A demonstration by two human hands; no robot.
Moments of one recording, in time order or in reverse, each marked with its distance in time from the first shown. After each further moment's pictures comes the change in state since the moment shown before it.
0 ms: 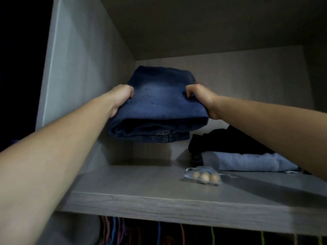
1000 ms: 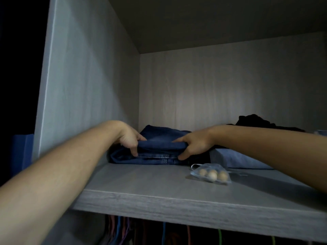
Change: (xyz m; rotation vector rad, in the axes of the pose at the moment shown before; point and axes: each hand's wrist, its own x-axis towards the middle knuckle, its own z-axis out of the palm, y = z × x) left_hand -0.007 -0.070 0.027 1.064 -0.859 -0.172; right_hand -0.019 0.076 0.036 -1.119 -0.770 0.055
